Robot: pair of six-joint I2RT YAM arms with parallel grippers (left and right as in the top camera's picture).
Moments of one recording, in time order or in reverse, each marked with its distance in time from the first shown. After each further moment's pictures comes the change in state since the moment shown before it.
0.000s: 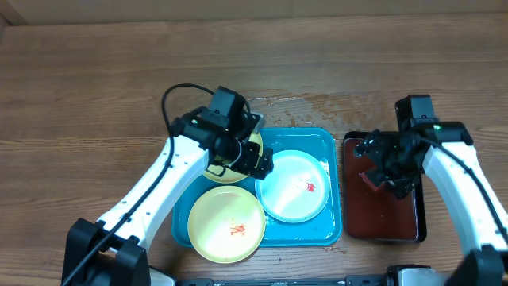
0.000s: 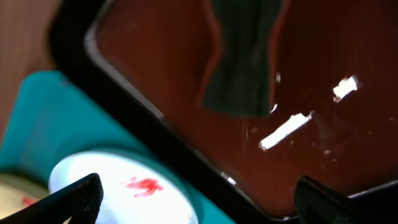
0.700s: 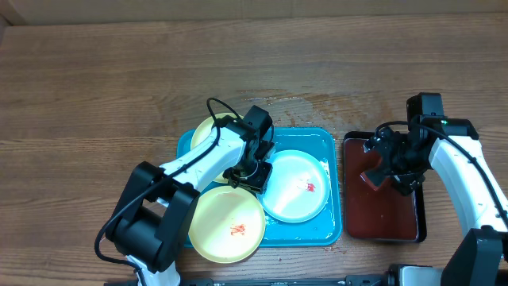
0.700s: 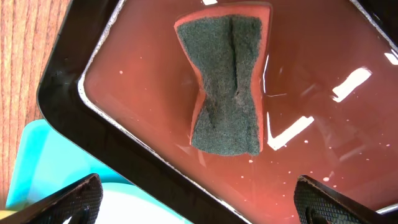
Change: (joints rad) left arm -0.087 0.297 0.005 -0.028 -0.077 -0.036; right arm -0.073 0.045 -0.003 0.058 0.003 0.014
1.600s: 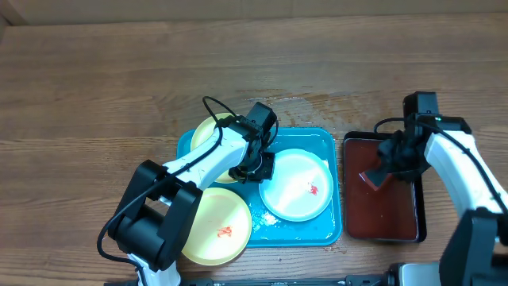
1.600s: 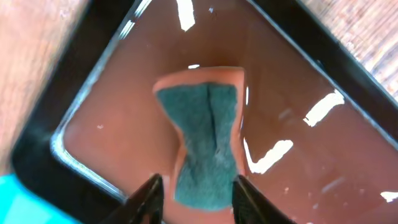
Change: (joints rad) left arm -0.007 0.014 0.008 0.115 -0.050 -0.258; right arm -0.001 0.076 -0.011 0.079 0.148 0.006
